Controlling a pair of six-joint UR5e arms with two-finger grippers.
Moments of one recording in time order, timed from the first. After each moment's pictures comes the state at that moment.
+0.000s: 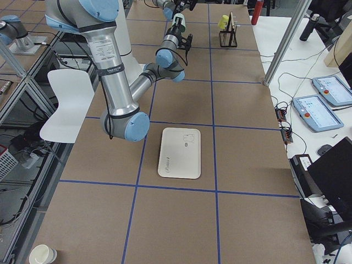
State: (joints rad) left arm -0.70 -2.18 -1.84 -2.93 -2.19 -2.35; right arm 0.56 -1.20 1.86 0.19 1.76 2.14
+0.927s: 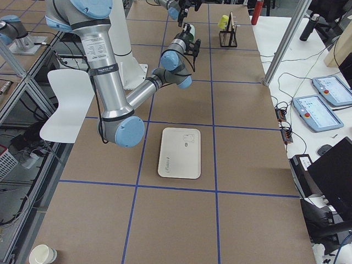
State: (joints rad) left arm -0.77 -2.14 -1.81 -2.84 -2.31 -2.21; right arm 0.79 -1.25 1.86 -0.02 1.97 2.13
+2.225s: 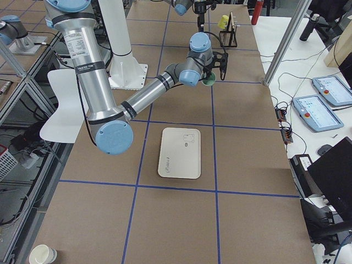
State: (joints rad) left arm -0.88 -2.04 -1.80 -2.22 -2.29 -1.42; right arm 1.02 -1.31 1.99 -1.17 2.24 1.30
